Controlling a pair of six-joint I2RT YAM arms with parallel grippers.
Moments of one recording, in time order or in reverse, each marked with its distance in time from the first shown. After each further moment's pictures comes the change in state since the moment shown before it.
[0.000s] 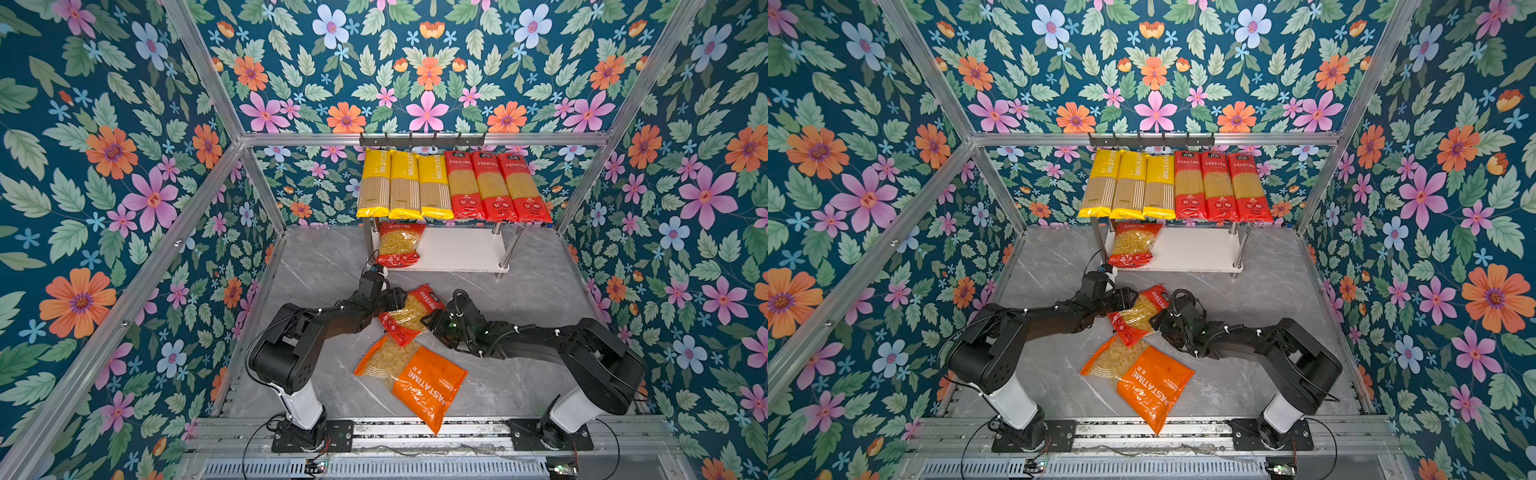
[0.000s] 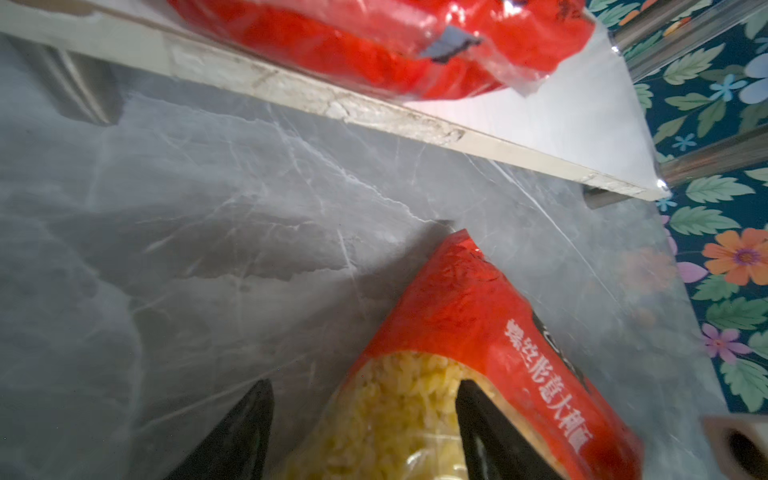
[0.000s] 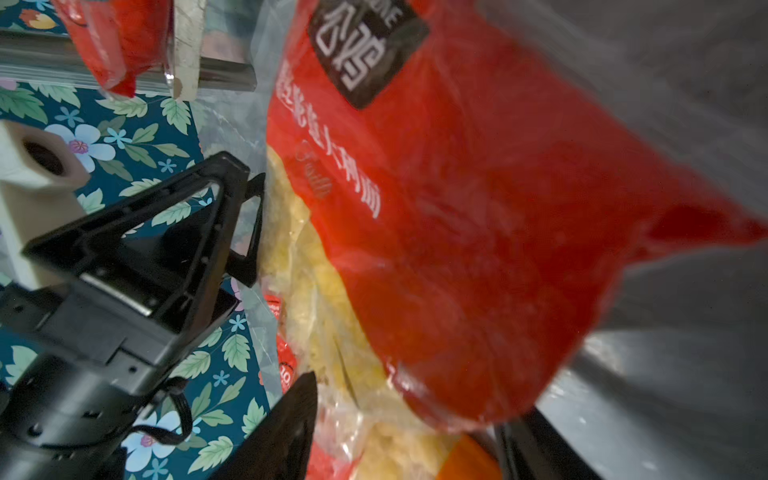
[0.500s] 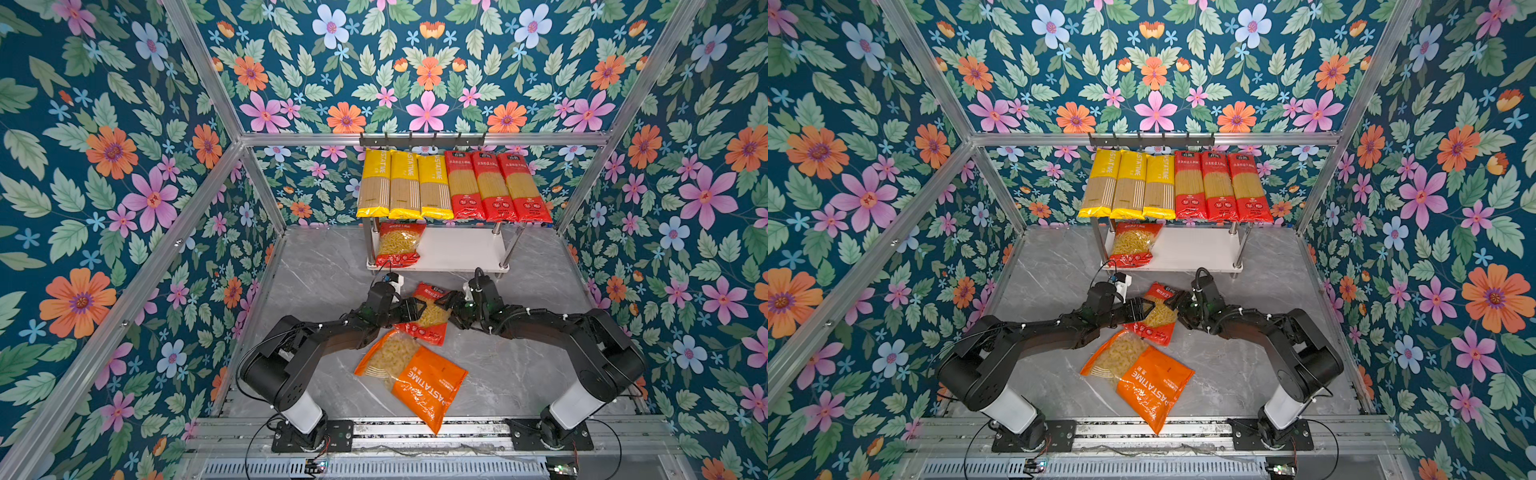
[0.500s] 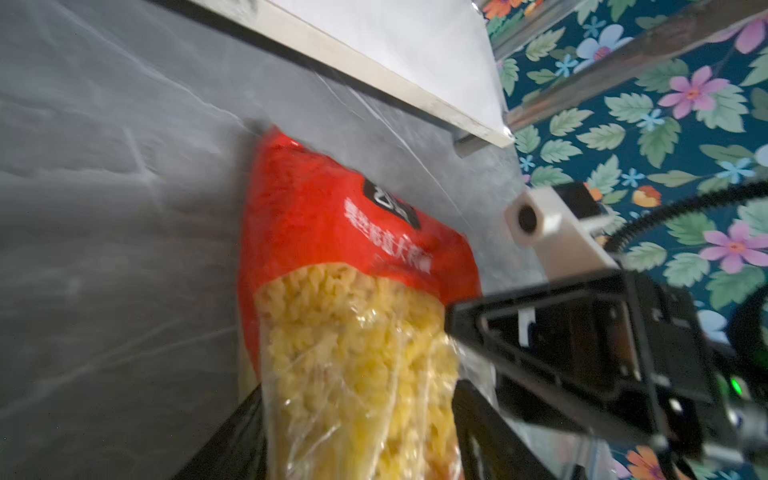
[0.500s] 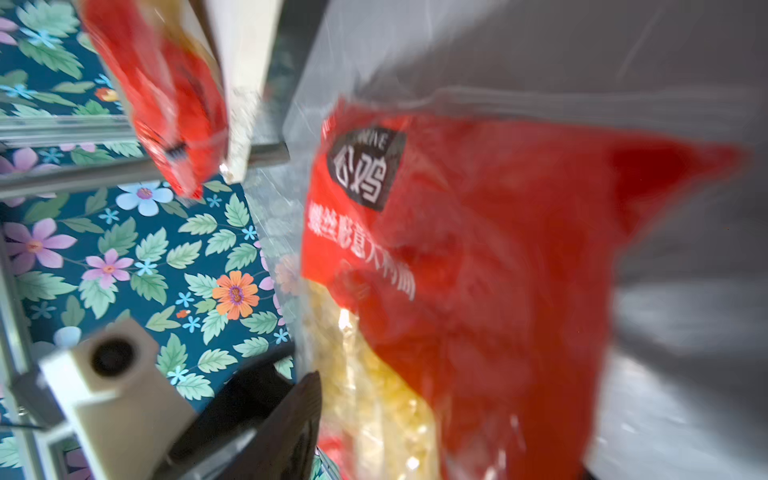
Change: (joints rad) left arm -0.177 -0.112 -0.081 0.082 0.102 -0.183; right arm -0.301 -0.005 0.061 -0.050 -0.270 -0.141
